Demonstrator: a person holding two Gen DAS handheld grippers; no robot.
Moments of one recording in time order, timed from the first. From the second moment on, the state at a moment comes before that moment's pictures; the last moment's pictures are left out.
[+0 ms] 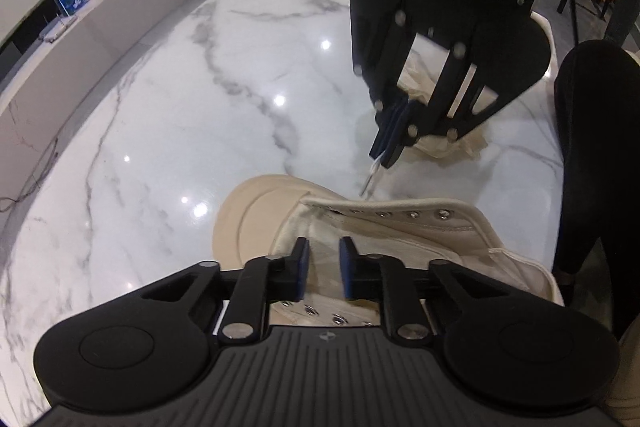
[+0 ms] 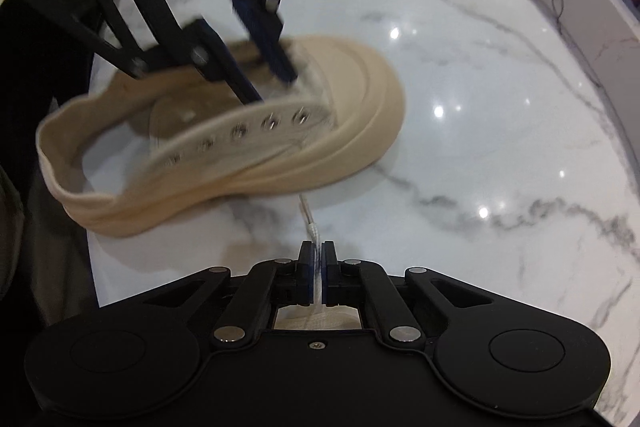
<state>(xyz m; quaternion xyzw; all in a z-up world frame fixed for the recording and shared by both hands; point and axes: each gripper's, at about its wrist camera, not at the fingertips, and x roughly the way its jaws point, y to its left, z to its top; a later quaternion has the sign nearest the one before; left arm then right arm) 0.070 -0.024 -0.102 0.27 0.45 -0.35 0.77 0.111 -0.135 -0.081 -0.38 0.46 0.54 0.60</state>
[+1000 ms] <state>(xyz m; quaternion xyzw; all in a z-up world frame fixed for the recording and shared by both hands) 0.073 -0.033 -0.107 0.30 0.44 -0.38 0.76 0.107 -0.102 -0.108 -0.45 0.44 0.56 0.53</state>
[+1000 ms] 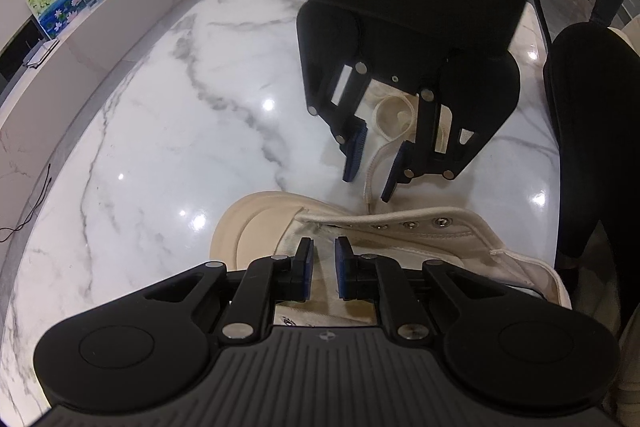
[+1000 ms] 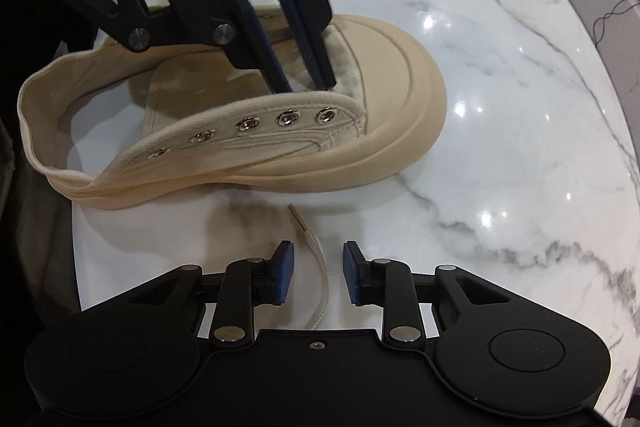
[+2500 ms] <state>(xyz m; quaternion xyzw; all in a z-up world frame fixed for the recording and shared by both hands) 0.076 -0.037 -0.110 0.31 0.43 -0.39 0.75 0.123 -0.084 -0.052 -0.42 0.40 0.60 0.55</state>
